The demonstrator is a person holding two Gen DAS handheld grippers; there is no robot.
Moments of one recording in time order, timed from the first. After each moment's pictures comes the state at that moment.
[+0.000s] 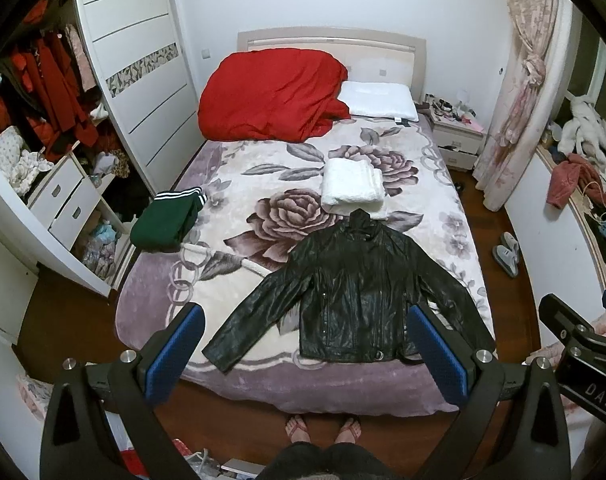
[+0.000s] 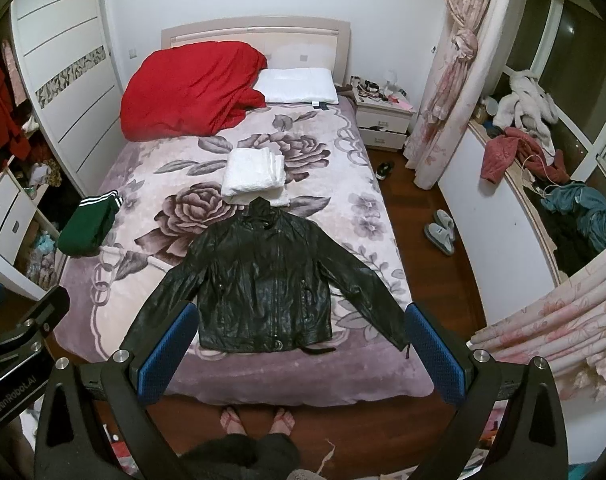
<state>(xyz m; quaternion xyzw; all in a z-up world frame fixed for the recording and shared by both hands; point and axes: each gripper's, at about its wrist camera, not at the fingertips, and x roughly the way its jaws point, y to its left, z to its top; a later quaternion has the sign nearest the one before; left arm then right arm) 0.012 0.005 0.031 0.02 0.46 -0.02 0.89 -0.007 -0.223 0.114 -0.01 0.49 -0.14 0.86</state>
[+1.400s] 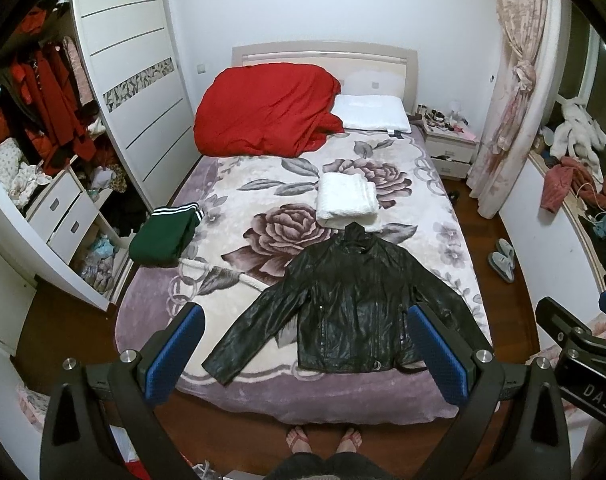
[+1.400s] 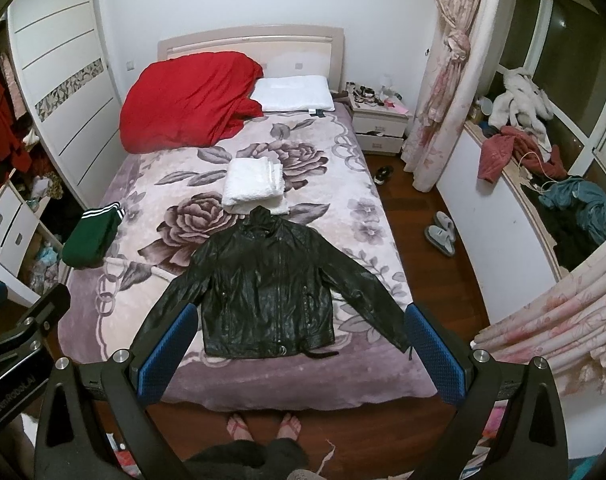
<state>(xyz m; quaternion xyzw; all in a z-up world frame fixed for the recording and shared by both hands) 0.035 -0.011 0.080 0.03 0.45 -0.02 0.89 -0.010 -0.224 0.134 0.00 0.48 -0.14 0.87</state>
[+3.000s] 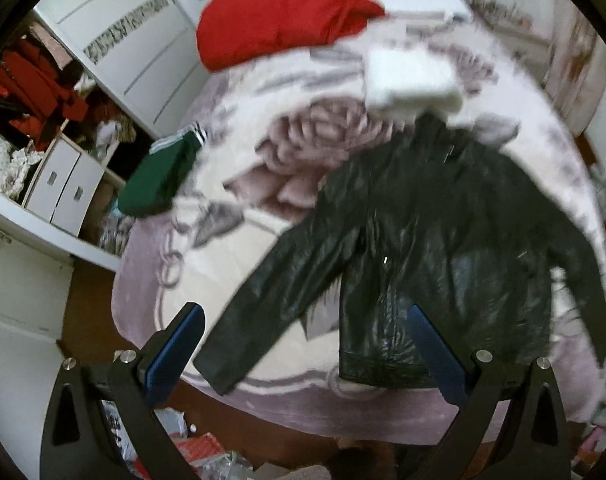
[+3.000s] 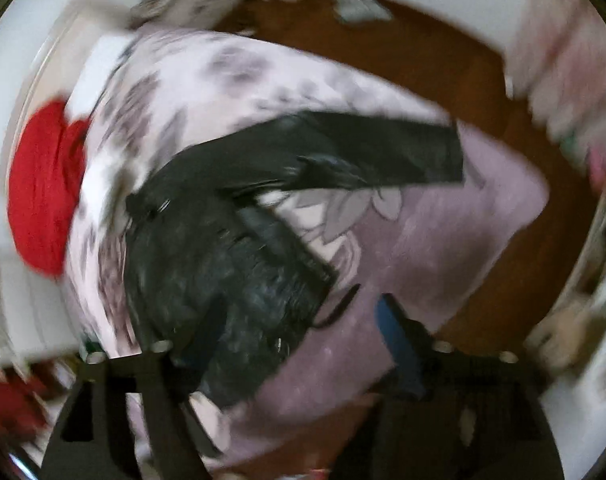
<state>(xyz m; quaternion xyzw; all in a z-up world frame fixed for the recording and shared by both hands) 0.180 -0.055 -0.312 0.13 0.56 0.09 0.82 0.001 -0.559 -0.360 0.49 0.50 -0.30 0.65</state>
